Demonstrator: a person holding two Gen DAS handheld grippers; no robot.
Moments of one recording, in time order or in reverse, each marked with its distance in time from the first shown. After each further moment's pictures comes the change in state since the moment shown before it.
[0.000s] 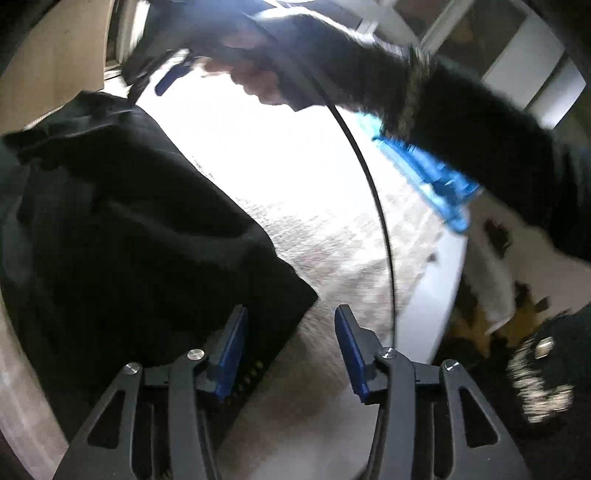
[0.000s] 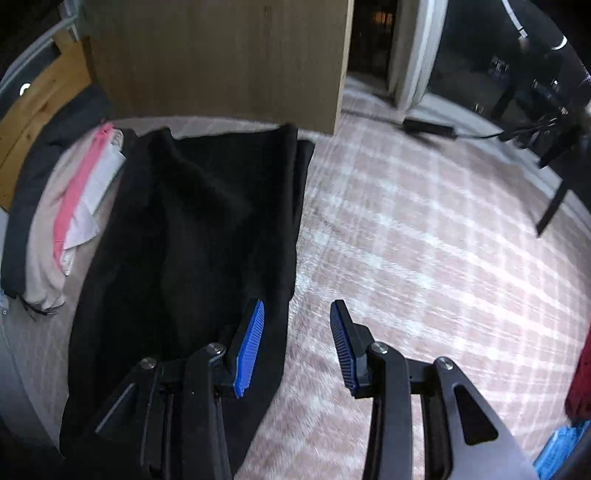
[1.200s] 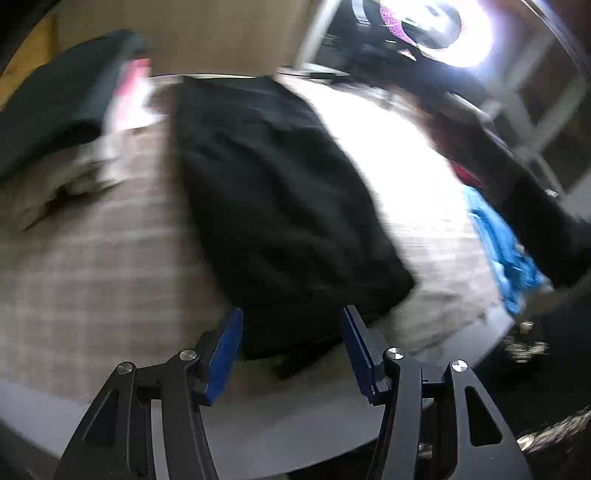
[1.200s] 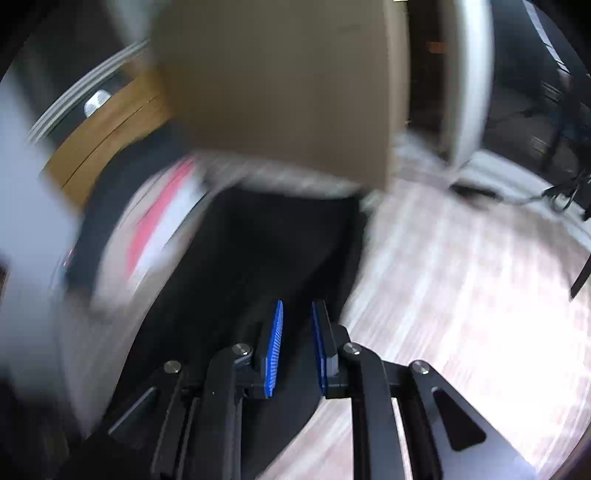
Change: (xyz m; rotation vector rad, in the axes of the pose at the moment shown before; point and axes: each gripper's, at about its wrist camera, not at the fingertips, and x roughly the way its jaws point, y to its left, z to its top) left arm -0.106 0.054 -0.082 -0.497 -0.134 0.303; right arm -0.071 0.021 -0.014 -0.182 -0.128 0.294
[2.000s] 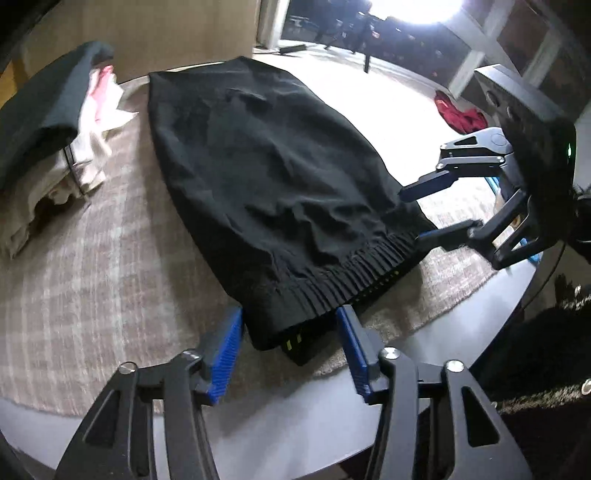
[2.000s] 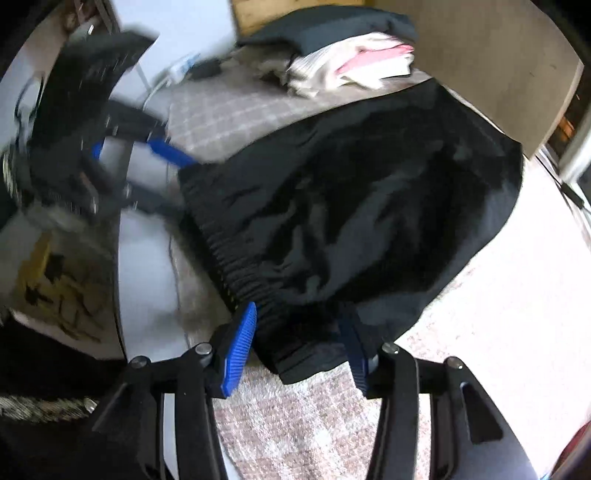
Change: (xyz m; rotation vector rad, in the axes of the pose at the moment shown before) left arm 0.043 -0.011 -0.005 0.211 0.082 0.008; right arm -0.010 0.144 -0.167 -0.502 0.213 0.065
